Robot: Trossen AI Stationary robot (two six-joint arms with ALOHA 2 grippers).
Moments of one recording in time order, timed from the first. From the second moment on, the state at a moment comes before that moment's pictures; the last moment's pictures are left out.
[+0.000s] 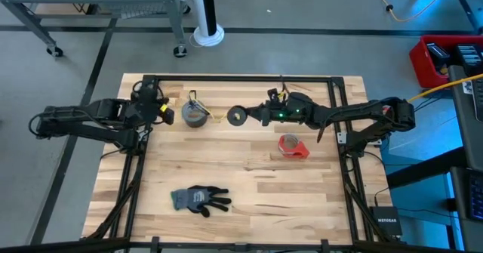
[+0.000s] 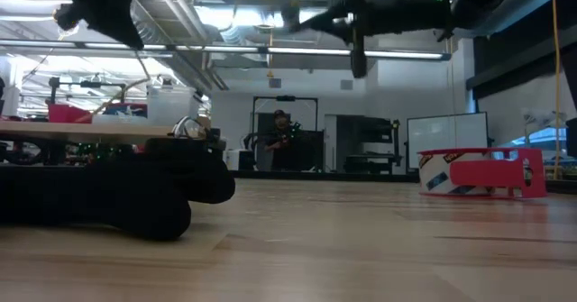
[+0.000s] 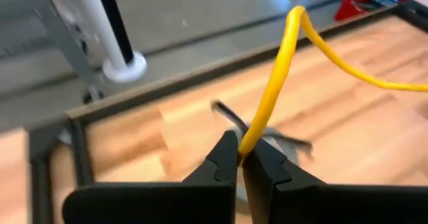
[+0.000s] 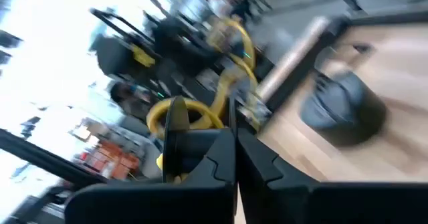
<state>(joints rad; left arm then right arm) 0.02 0.72 0.83 -1.00 -0.78 -0.82 -0.19 1.44 0.77 0.71 -0.10 0.89</state>
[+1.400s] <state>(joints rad) -0.15 1.02 0.73 0.35 -0.10 -0.37 -0.19 1.44 0.77 0.28 0.71 0.77</state>
